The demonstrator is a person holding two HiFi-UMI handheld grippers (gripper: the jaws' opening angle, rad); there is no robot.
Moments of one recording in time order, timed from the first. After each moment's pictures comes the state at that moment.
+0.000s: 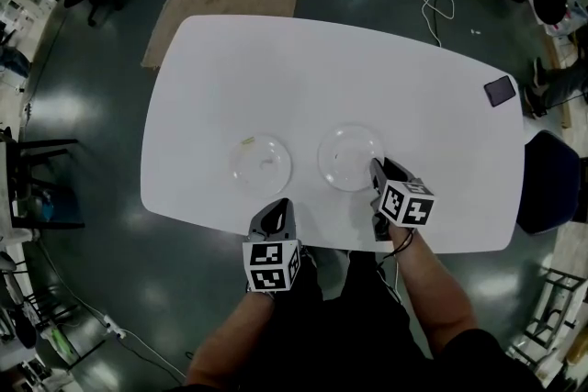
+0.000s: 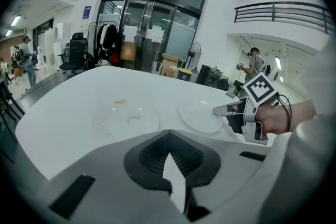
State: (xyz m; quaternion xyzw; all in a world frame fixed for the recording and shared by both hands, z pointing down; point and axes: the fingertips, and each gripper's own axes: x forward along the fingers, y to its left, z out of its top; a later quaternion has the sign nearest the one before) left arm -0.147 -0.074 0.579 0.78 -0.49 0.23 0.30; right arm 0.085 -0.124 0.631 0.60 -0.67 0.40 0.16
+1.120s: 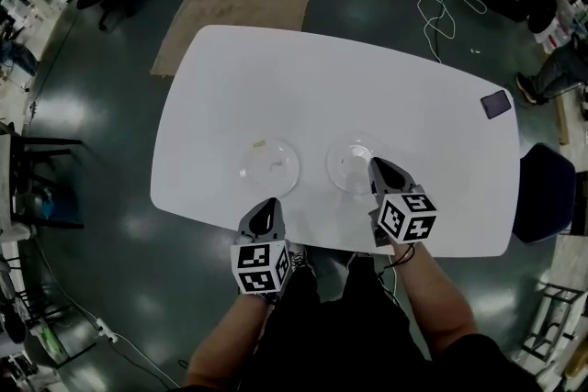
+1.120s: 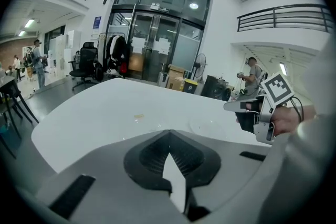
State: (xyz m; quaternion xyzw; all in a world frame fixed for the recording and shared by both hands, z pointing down) left arm -0.192 -0.075 0.539 0.77 -0.54 0.19 0.27; right arm 0.037 -0.131 0.542 0.57 -0.76 0.30 0.12
